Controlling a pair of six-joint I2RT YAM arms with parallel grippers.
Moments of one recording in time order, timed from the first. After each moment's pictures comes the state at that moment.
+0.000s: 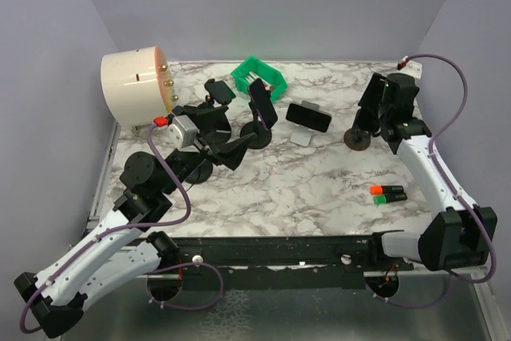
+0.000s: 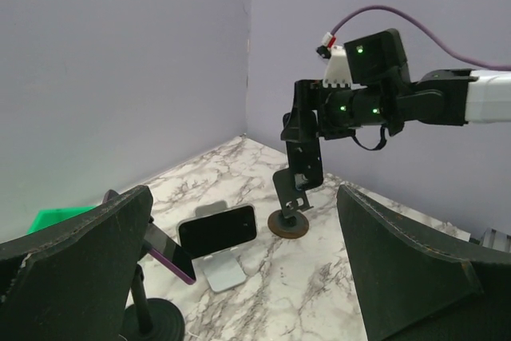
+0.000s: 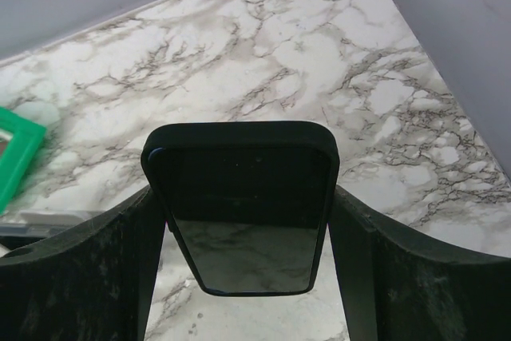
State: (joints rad) left arm -0.77 0.69 0.77 0.30 0.10 -0.09; right arm 0.09 1.31 1.08 -0.18 0.39 0.26
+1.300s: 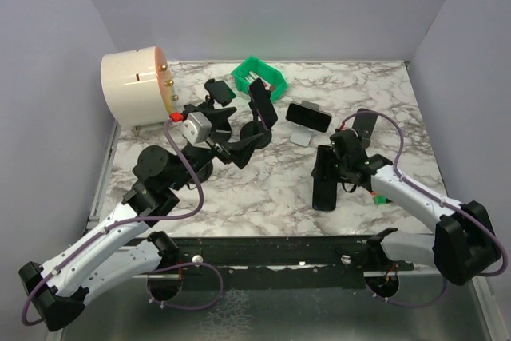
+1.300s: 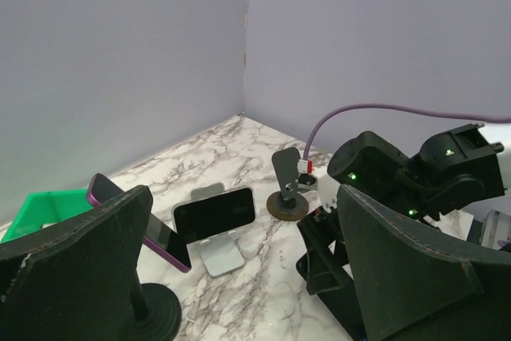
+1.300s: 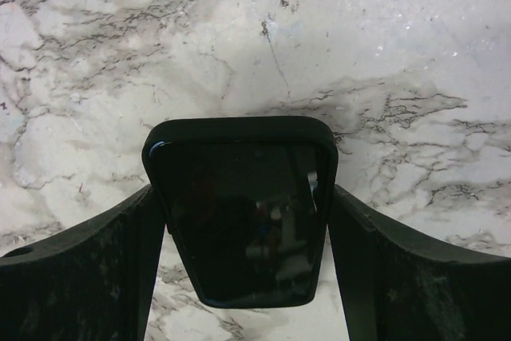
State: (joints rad) left arm -0.79 0.75 0.77 0.30 0.09 -0.08; right arm 0.48 1.18 0.67 -0.44 0.12 0.53
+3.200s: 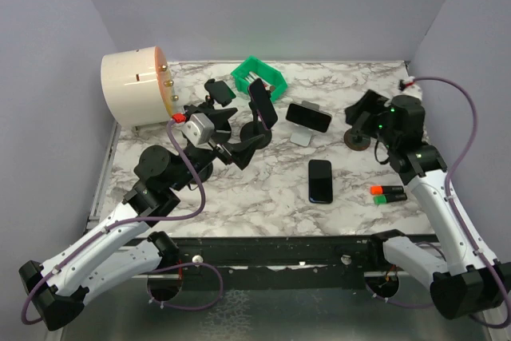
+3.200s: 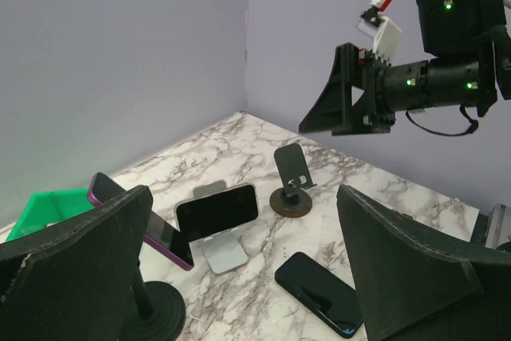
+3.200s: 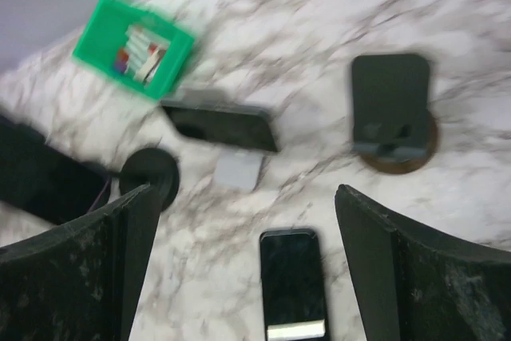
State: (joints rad) left arm -0.79 0.76 0.77 0.30 0.08 -0.06; right arm 0.31 1.00 1.00 -0.44 0.18 0.49
